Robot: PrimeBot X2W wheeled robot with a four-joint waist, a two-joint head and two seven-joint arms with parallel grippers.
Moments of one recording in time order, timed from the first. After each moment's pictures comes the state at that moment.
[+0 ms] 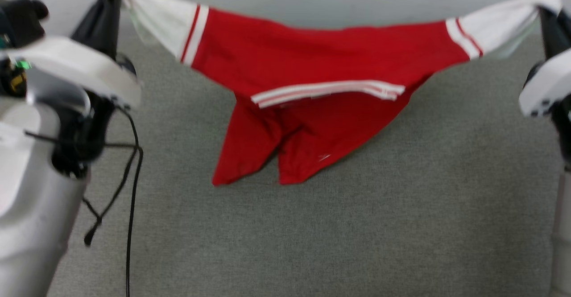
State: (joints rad) left arm -0.70 0.53 -0.34 0.12 -0.79 0.11 0.03; right arm -0.61 -0.12 -0.19 0.04 0.10 0.13 0.40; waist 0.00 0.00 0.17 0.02
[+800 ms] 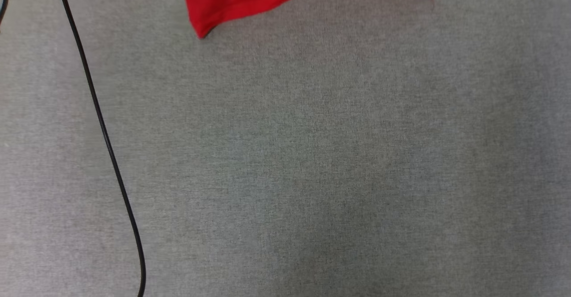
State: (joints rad) left arm -1.48 0.50 -0.34 0.64 -0.71 -0.07 -0.08; right arm -1.43 -0.17 -0.17 0.43 -0.04 0.13 0.21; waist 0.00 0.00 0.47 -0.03
